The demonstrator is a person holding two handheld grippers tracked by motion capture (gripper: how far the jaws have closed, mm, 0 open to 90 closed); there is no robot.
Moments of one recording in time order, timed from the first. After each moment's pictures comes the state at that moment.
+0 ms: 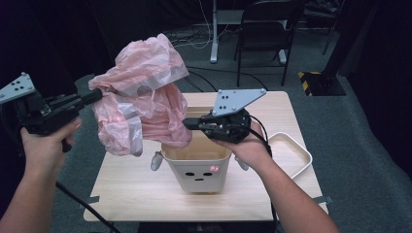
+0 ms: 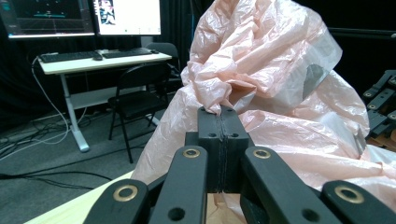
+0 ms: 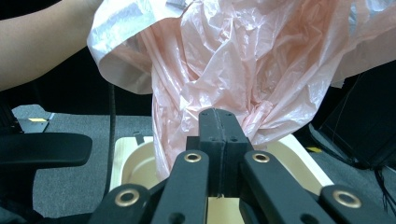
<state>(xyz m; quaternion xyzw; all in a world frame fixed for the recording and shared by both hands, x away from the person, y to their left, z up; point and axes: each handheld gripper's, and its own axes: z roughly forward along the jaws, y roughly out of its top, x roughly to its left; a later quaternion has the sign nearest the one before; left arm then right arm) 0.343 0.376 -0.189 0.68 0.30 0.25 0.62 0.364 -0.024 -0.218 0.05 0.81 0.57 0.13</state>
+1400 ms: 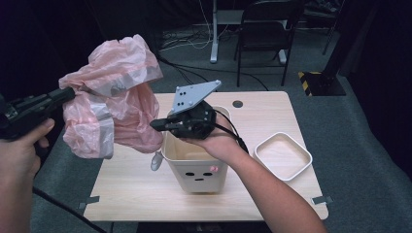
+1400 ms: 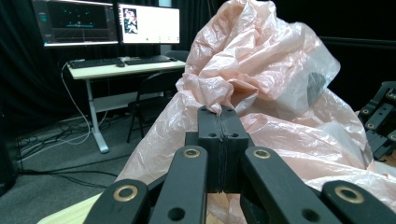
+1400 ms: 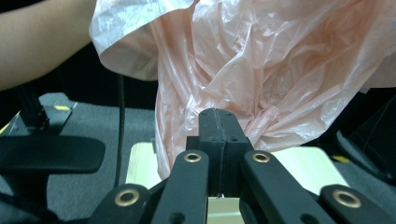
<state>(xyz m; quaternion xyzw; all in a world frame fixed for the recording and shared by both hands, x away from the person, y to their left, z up) 0.323 0.415 -0.179 0.66 0.32 0.28 0.62 0.370 0.042 -0.207 0.00 0.83 0.55 0.10</state>
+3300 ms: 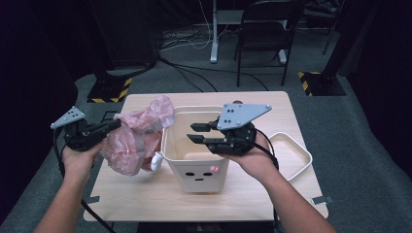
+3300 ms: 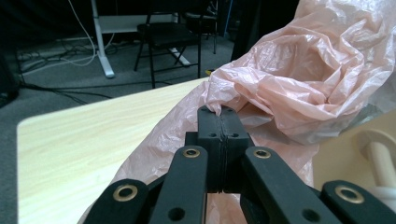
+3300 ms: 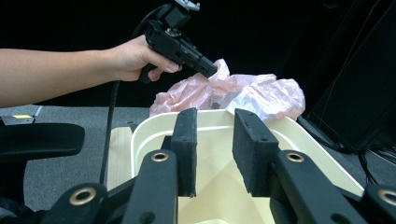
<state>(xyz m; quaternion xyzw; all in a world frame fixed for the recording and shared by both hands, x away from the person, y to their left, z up) 0.391 0.387 -0.320 0.70 0.42 0.22 0.53 0.346 -0.034 -0.234 0.07 0.81 0.56 0.15</state>
